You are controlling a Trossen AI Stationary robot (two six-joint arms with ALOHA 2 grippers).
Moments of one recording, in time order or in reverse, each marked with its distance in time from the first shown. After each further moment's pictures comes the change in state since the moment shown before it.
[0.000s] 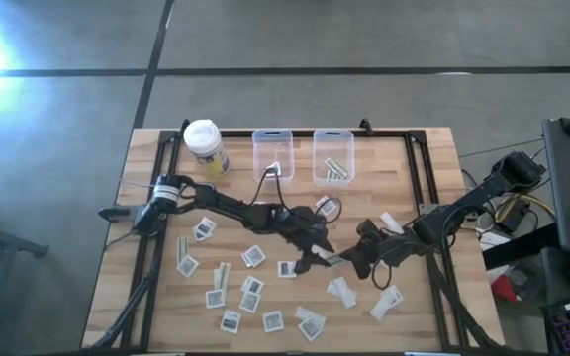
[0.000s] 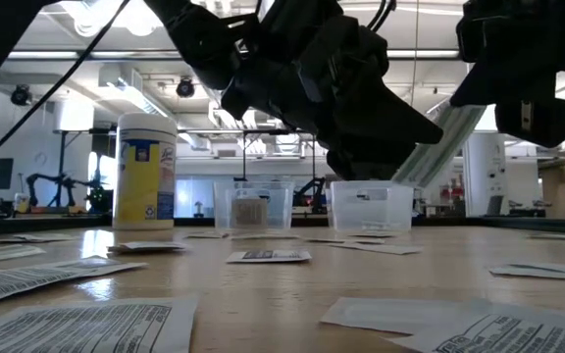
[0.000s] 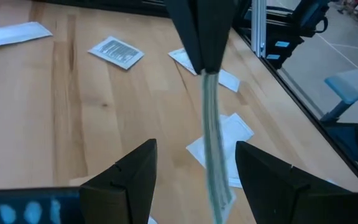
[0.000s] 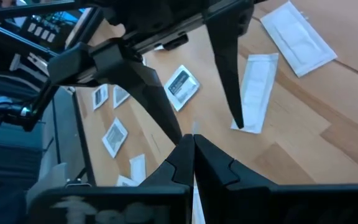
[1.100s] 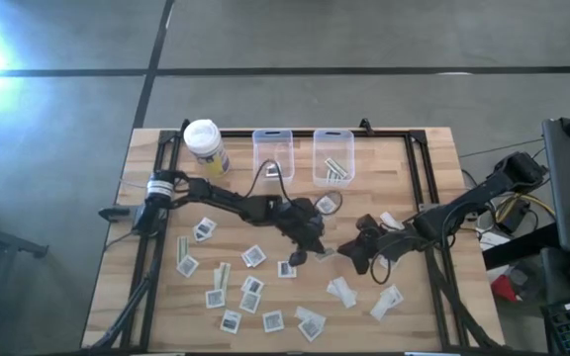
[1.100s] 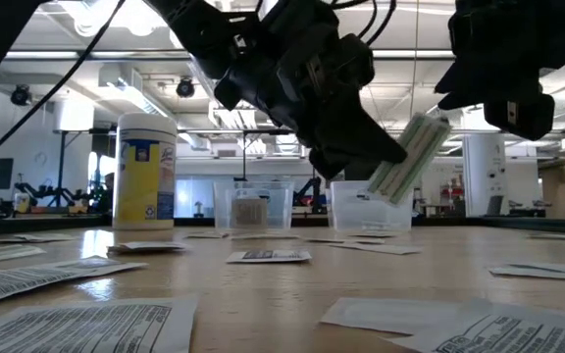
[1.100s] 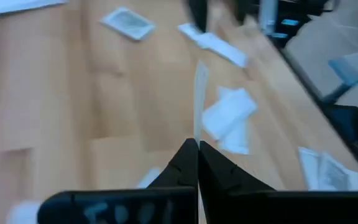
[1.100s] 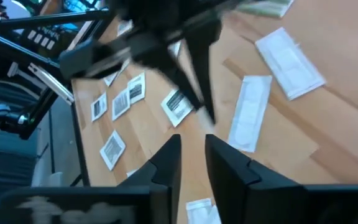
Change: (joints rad) left arm 0.059 -0.068 -0.005 -0.194 0.025 0.040; right arm -0.038 -0.039 0.014 -0.032 0.005 -0.064
